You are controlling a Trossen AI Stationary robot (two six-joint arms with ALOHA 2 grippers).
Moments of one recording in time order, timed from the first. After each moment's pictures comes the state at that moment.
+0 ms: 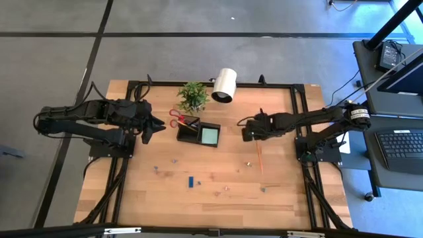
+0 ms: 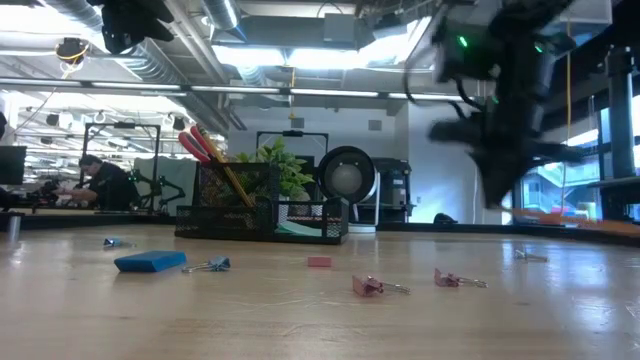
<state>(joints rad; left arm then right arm) 0.01 0.69 0.89 -0.79 -0.11 -0.55 -0.06 1.43 0.81 -0.74 0.21 1.34</state>
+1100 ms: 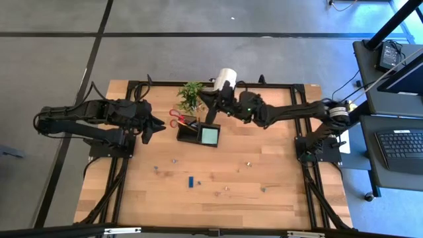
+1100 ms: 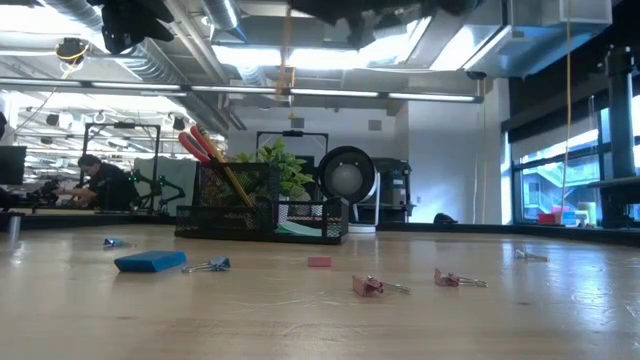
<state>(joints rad) 0.01 0.69 0.89 -0.79 -0.11 -0.55 -0.09 1.67 1.23 0.59 0.30 0.12</state>
